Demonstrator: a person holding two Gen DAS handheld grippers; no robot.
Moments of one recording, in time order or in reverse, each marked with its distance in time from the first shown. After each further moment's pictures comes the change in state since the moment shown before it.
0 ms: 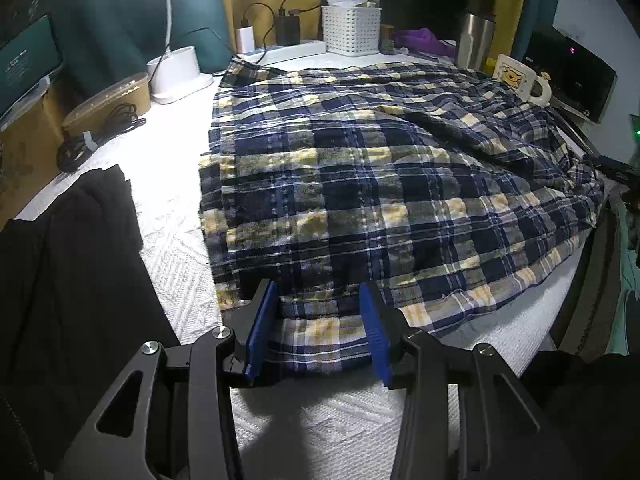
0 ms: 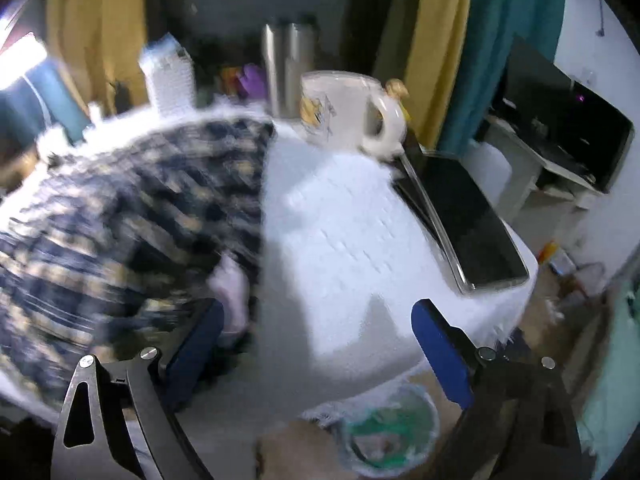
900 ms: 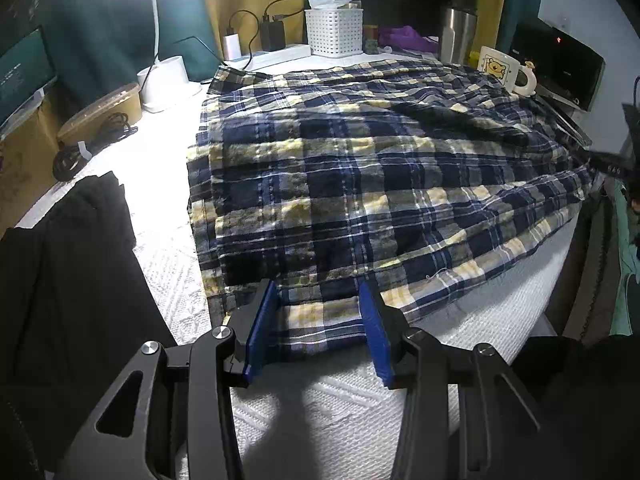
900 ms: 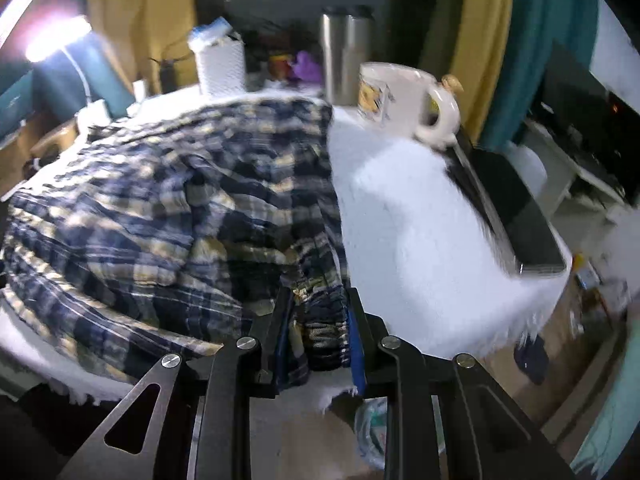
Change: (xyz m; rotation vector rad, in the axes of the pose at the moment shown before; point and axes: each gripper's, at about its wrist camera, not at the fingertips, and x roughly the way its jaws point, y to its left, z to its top) left arm -0.005 -0.008 -0.012 0.053 -0.017 -0.021; right arm 0.006 0.022 -0.026 -0.024 0.071 0.036
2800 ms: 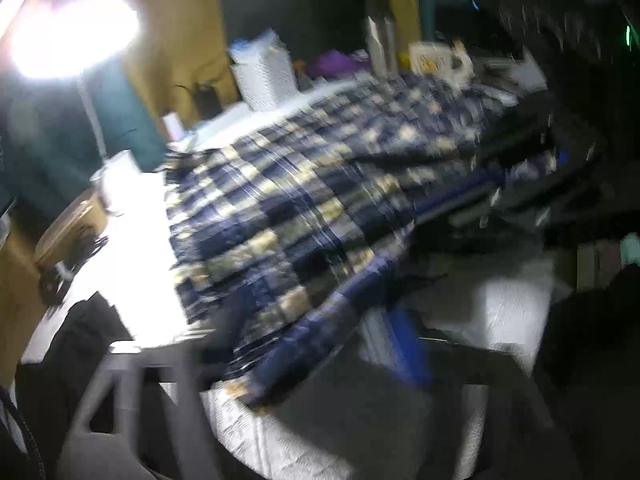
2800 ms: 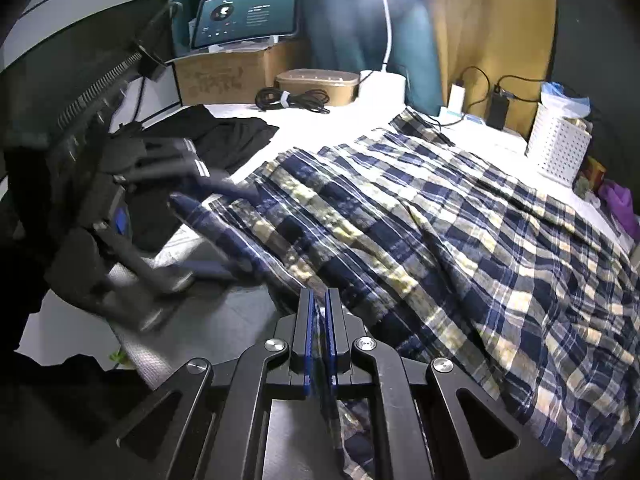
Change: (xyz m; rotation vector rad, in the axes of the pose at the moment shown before) left arm 0.008 -0.001 0.032 0.346 -0.107 -0.070; right arm -0.023 0.299 0.047 -0.530 0.000 0.604
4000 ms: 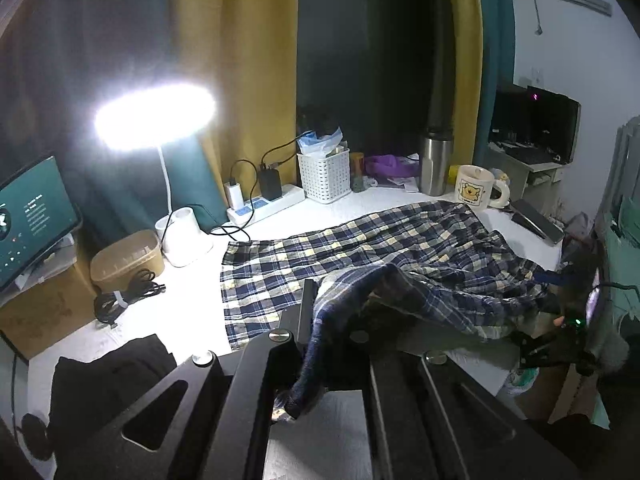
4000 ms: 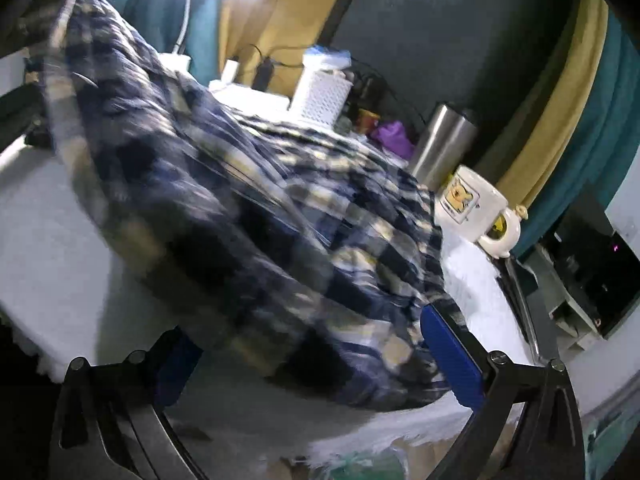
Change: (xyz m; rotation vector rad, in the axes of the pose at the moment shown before) left arm -0.106 0.015 0.095 -0.284 -0.208 0.125; right arm -0.046 -0.127 -0.165 0.136 -0.046 -0.680
